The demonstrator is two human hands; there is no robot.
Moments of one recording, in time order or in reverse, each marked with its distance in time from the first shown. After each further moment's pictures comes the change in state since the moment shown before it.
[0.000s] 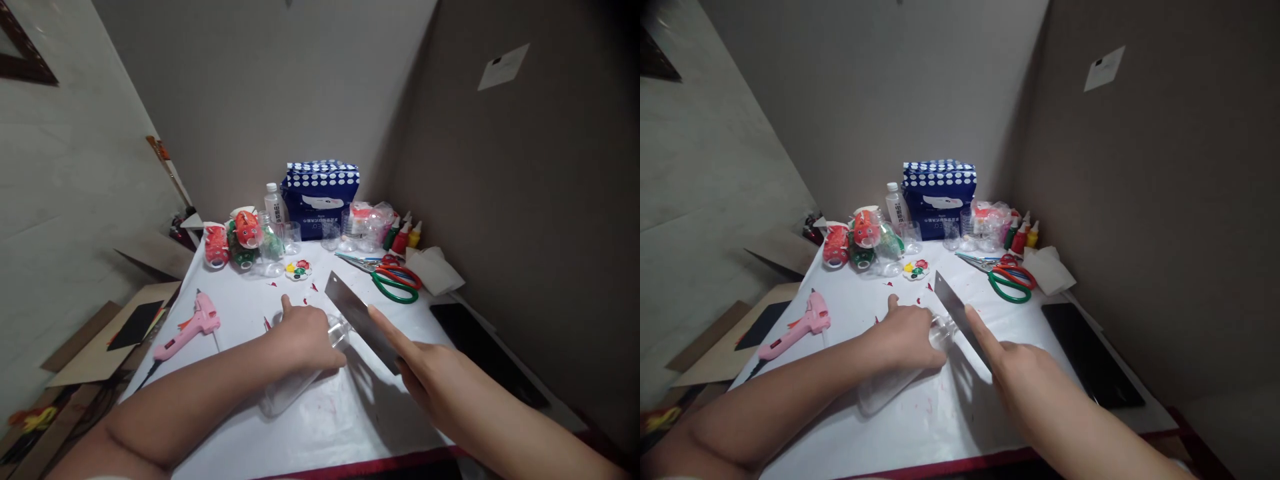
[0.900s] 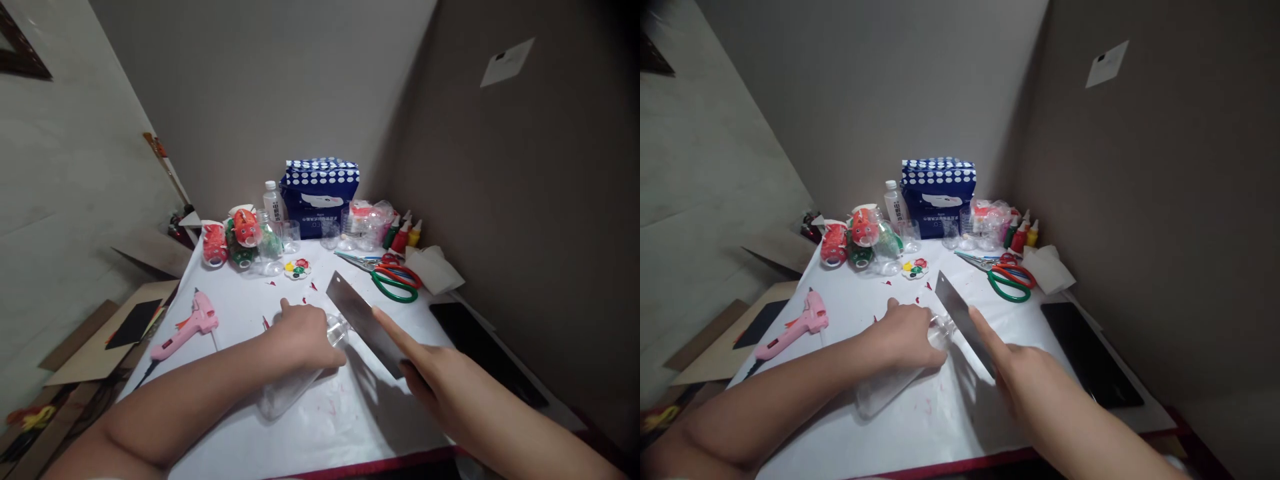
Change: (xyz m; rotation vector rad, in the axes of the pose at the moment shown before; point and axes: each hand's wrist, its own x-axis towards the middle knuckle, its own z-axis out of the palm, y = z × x) left_hand 0.002 0.000 0.003 -0.003 0.020 -0.012; right_hand -0.003 0.003 0.000 0.094 0.016 0.031
